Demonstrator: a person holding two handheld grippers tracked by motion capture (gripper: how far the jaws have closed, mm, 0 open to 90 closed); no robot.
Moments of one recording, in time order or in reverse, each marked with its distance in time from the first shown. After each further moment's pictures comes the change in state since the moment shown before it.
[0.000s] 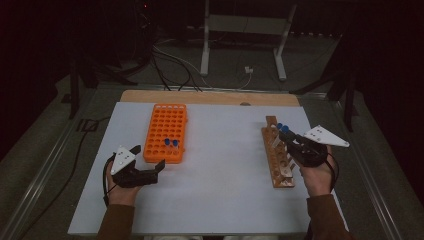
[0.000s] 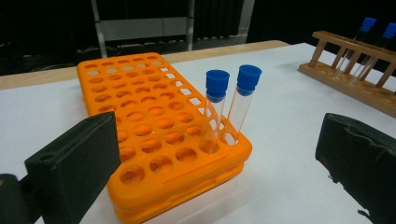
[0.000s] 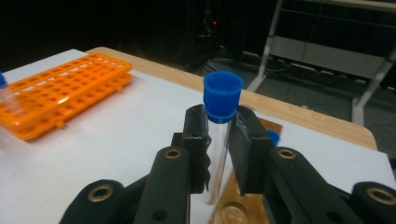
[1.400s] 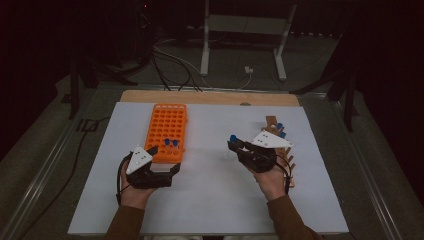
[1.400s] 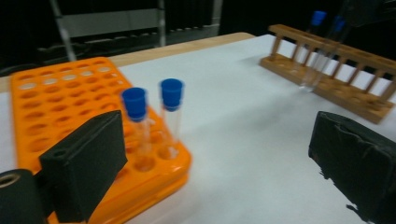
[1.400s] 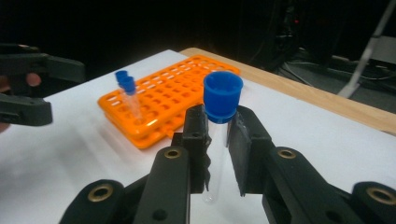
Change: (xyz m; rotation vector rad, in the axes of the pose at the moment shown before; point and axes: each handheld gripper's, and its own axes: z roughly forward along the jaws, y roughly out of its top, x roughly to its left) left arm -0.039 0.017 0.012 0.049 -0.119 0.042; right arm 0.100 0.004 0.058 0.004 0.294 -0.003
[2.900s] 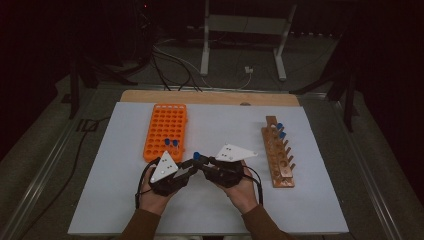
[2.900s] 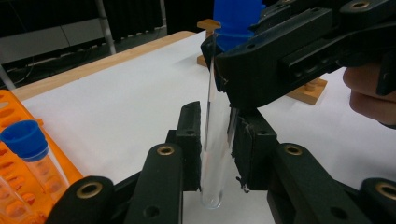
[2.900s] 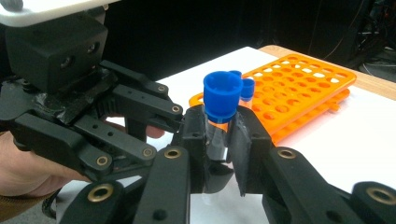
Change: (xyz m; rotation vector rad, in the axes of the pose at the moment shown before) left arm -0.043 0.004 0.023 -0.007 -0.167 0.150; right arm 0.073 -0.001 0.038 0.024 0.223 -0.020
